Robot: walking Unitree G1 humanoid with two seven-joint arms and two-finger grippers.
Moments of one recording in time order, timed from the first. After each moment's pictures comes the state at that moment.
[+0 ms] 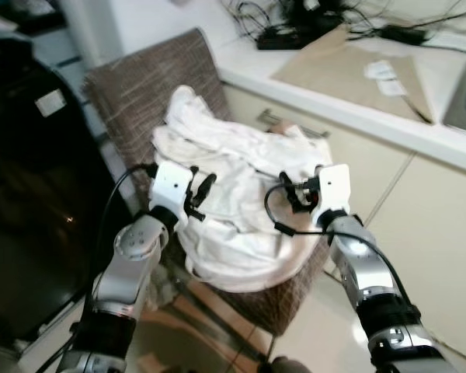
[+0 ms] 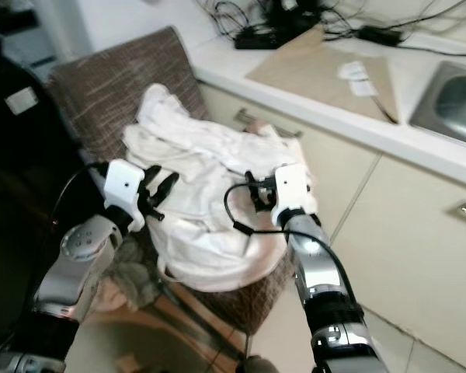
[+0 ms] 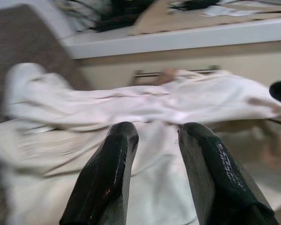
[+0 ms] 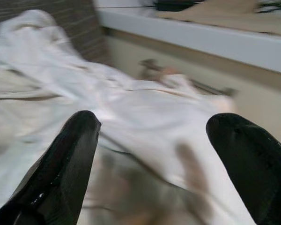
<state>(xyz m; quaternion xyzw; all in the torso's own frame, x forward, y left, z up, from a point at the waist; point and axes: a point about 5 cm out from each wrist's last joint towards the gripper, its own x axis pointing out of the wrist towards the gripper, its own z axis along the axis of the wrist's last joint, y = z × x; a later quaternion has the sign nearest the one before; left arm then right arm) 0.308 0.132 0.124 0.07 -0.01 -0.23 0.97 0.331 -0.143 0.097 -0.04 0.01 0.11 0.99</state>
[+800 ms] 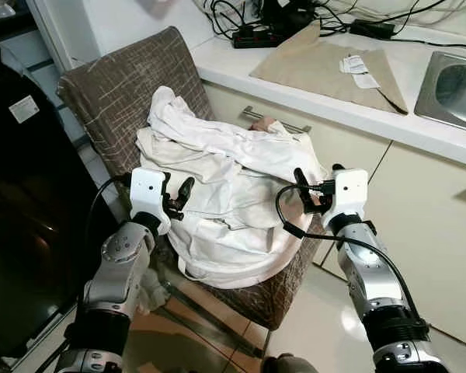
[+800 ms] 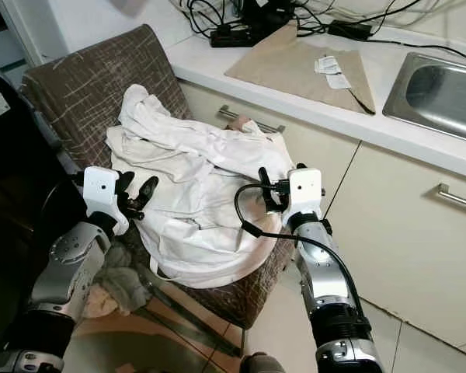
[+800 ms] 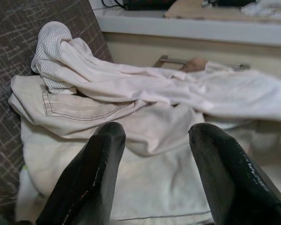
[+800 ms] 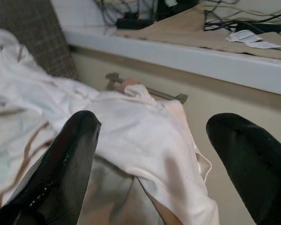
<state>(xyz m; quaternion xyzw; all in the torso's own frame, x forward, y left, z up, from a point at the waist) 0.313 0.163 0.105 -0.01 0.02 -0.14 0.99 0.319 -0.155 0.100 -0.02 -0.03 0.06 1.00</state>
